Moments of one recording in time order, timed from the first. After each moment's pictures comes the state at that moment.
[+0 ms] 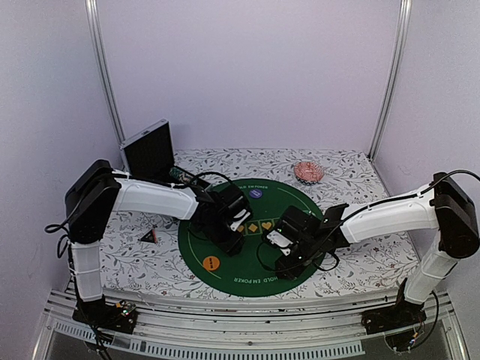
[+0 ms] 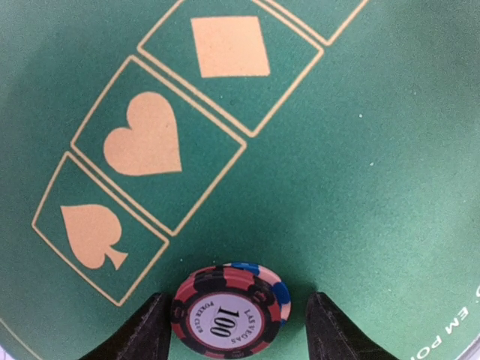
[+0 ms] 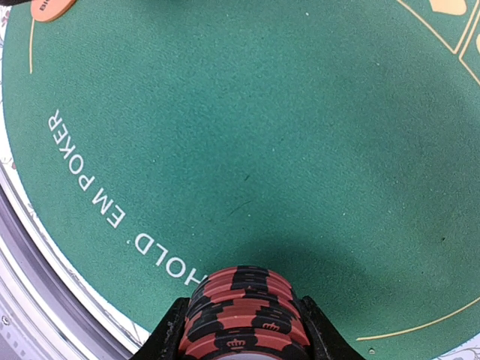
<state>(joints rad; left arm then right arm) -0.94 2.00 1.32 -0.55 -0.06 -0.20 1.05 1.67 0.96 -0.50 -0.02 0.25</state>
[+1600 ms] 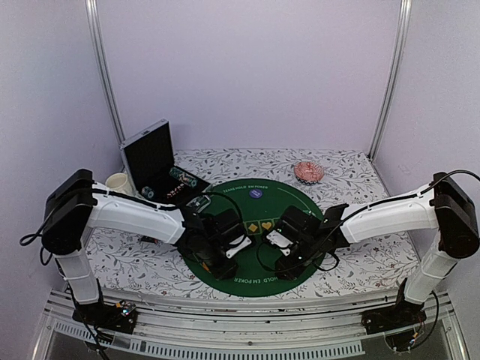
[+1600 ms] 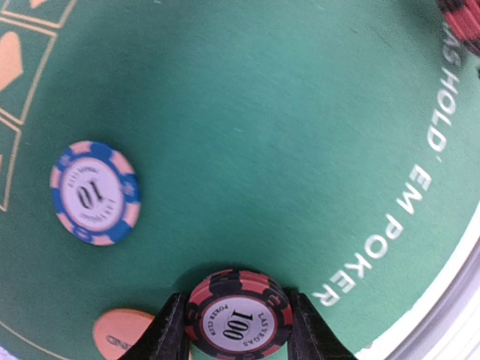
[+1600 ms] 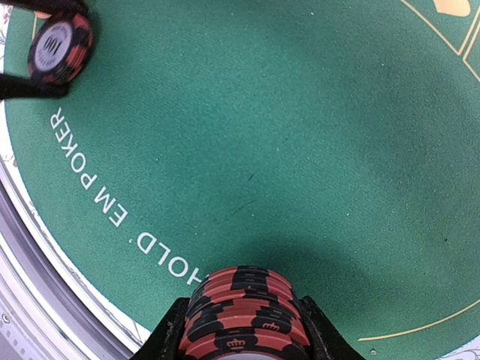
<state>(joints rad) -1.09 1.85 1.11 -0.52 -0.02 -0.13 1.05 1.67 0.96 -0.50 -0.03 0.24</state>
